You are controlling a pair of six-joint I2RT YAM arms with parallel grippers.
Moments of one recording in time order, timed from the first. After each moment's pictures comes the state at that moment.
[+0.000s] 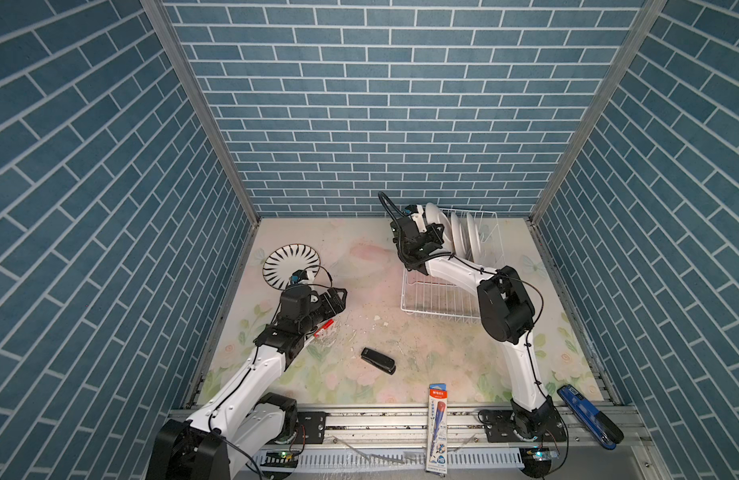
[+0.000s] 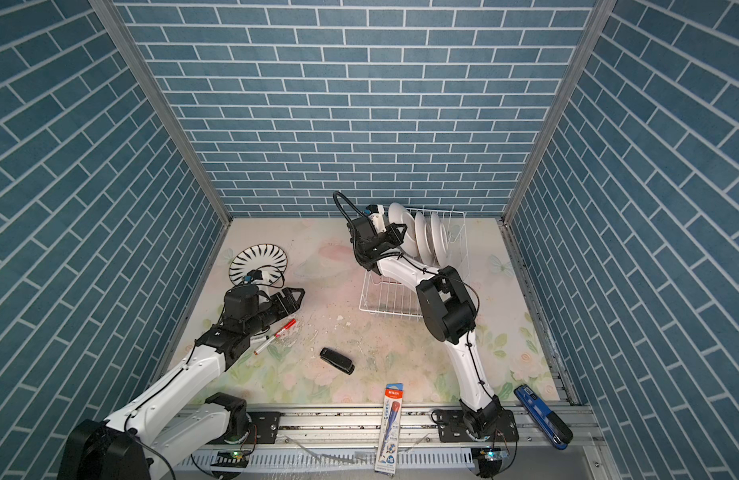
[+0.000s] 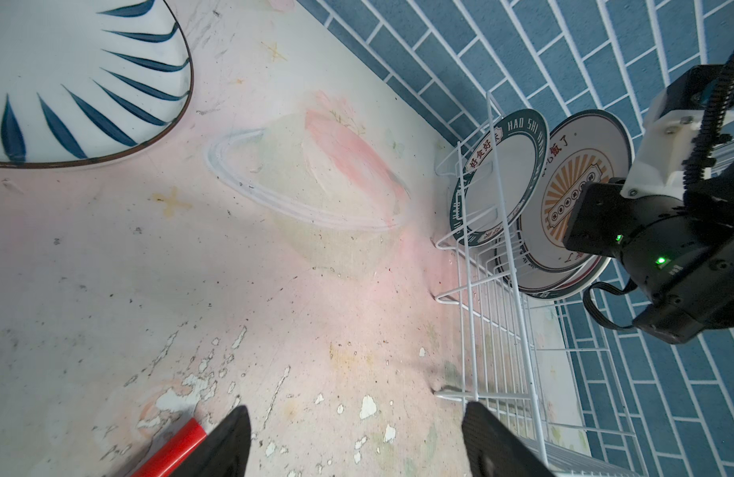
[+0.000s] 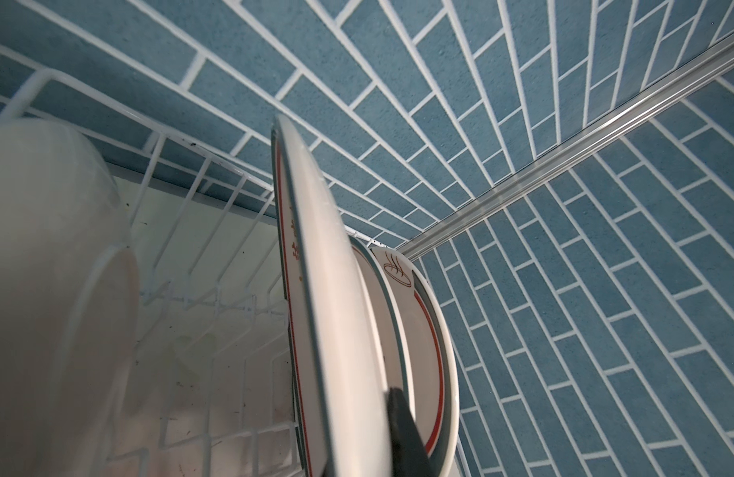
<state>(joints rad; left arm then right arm) -0.28 0.97 0.48 -0.04 0.18 -0.73 0.70 2.21 1.77 -0.12 1.25 -0.32</state>
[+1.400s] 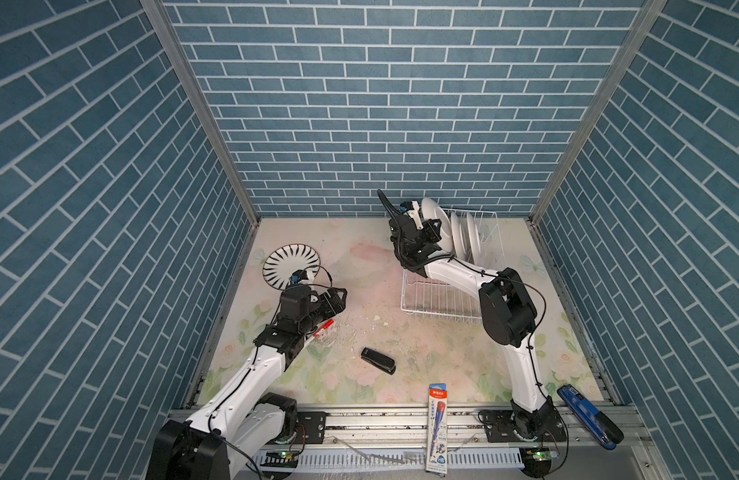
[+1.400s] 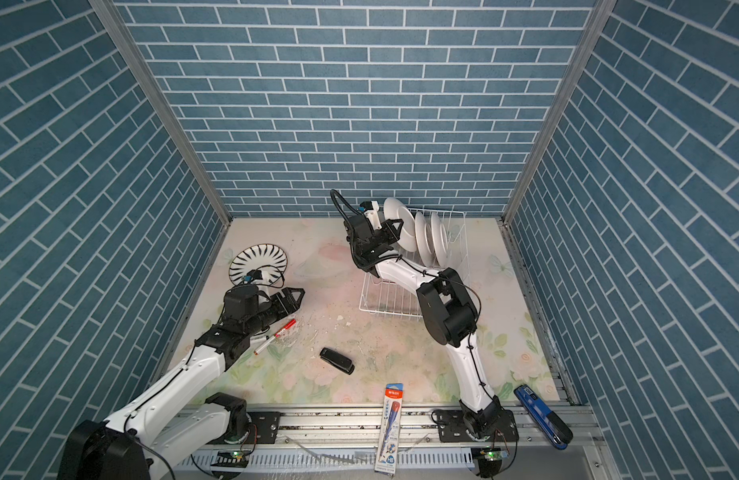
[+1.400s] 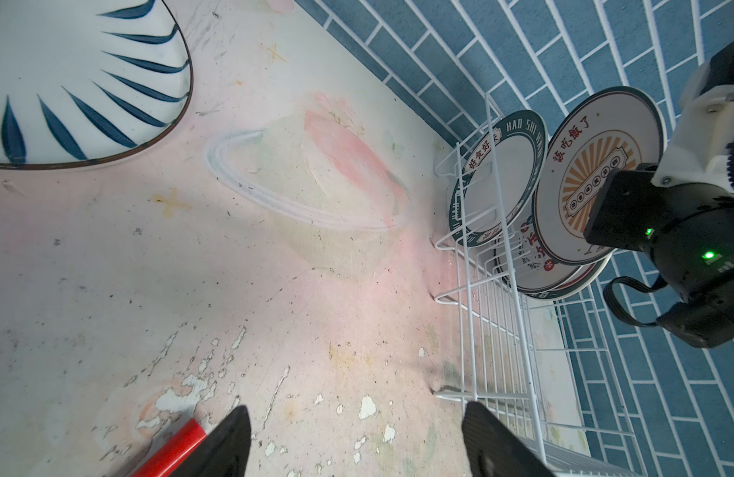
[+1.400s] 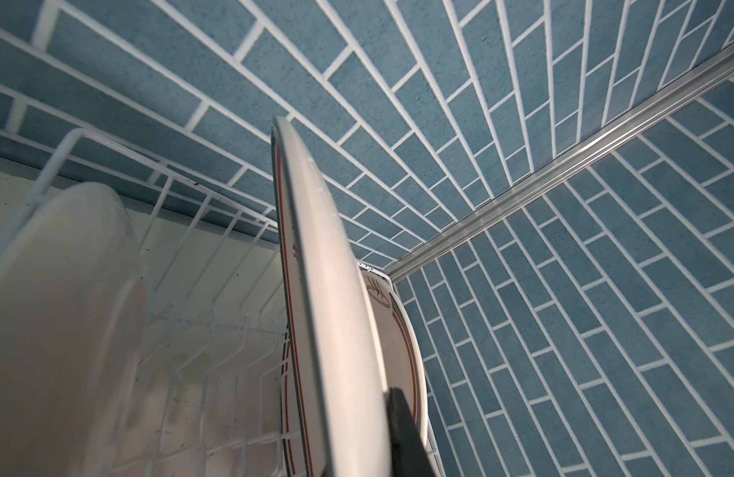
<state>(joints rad) -0.28 0.97 0.48 -0.04 0.18 -0.73 0.74 2.17 1.74 0.04 1.28 -0.48</state>
